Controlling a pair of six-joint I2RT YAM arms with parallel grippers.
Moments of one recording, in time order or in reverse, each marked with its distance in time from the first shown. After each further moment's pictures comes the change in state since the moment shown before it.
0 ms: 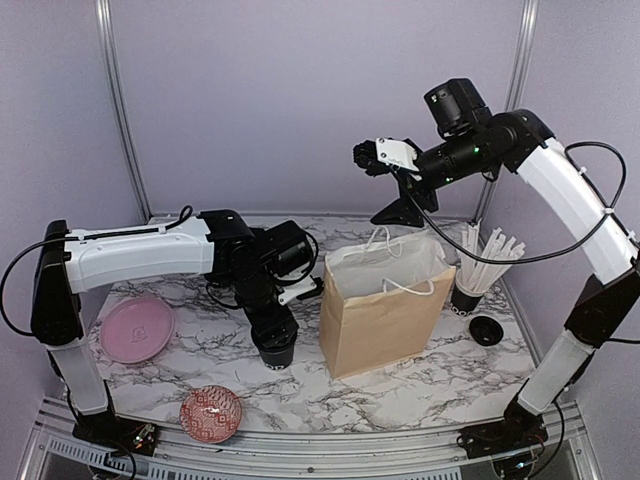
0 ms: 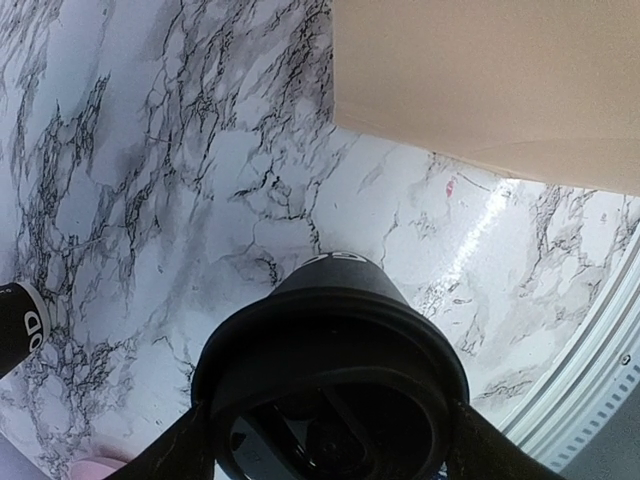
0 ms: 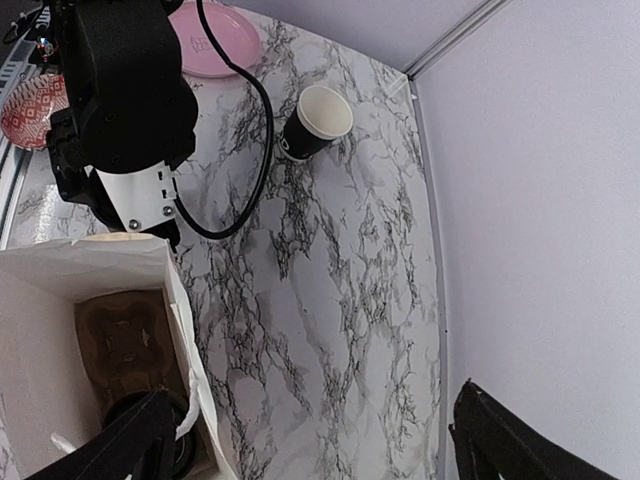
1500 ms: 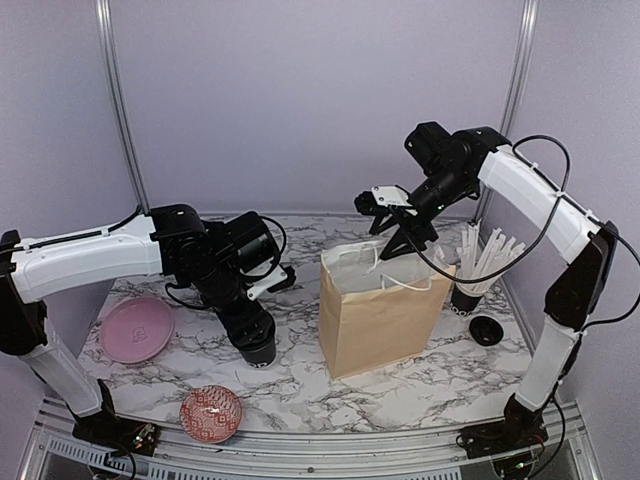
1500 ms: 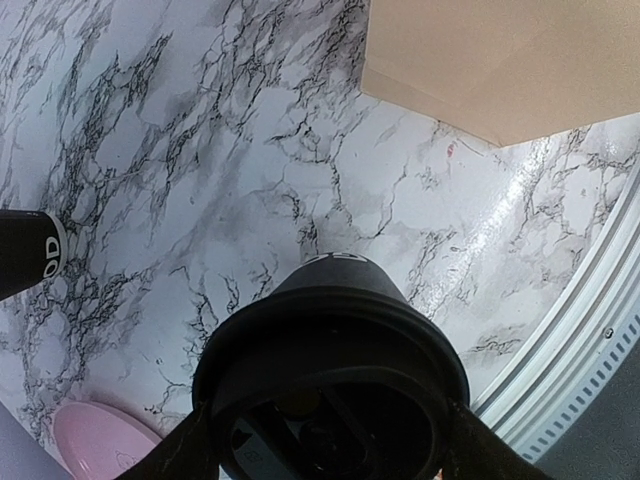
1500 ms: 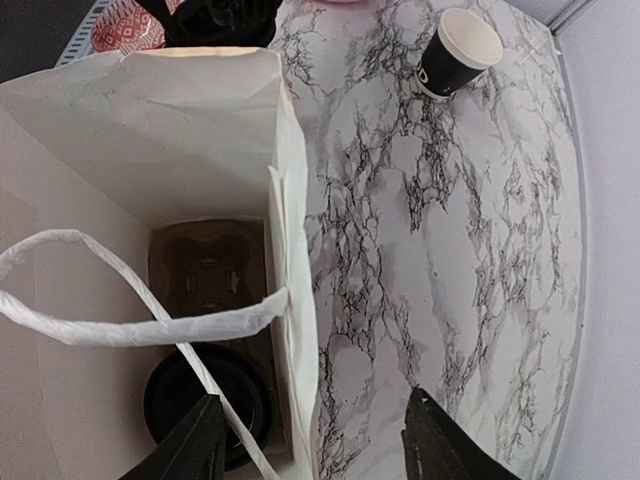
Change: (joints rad) left arm -0.001 -0.226 -0.136 -0.018 -0.024 -0.088; right arm -0.111 0.145 -0.077 -0.203 -0.172 -0.217
